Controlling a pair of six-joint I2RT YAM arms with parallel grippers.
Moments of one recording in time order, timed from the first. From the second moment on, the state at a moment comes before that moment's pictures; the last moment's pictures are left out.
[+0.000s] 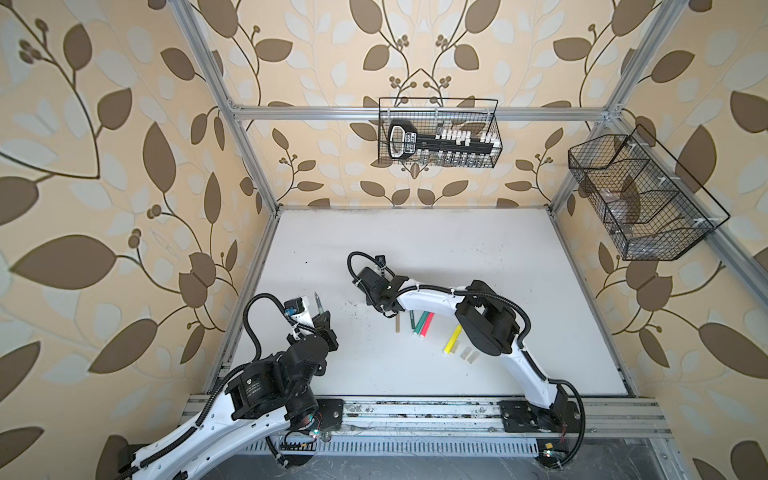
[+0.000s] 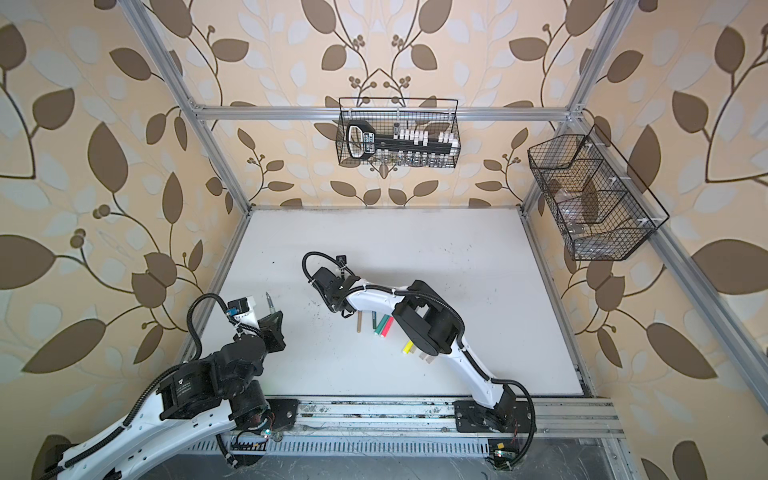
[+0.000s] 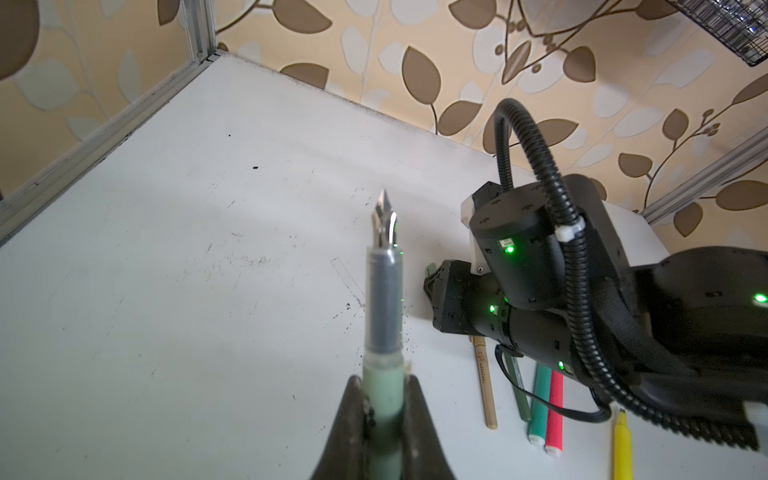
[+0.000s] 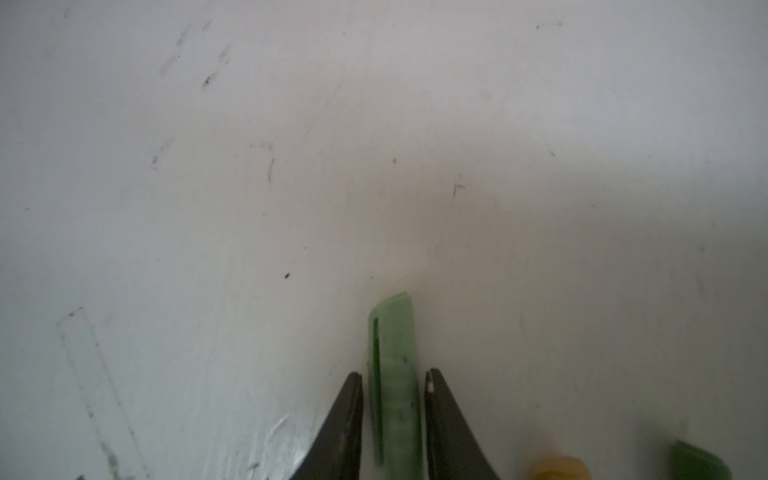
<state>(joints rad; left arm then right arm) -0.95 0.28 0.50 -0.80 -0.78 -0.83 0.96 2.35 1.78 -0.48 0.48 0.79</state>
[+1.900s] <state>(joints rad) -0.80 0.71 0.23 -0.13 -0.10 -0.84 0.92 1.88 1.12 0.07 0.21 0.98</state>
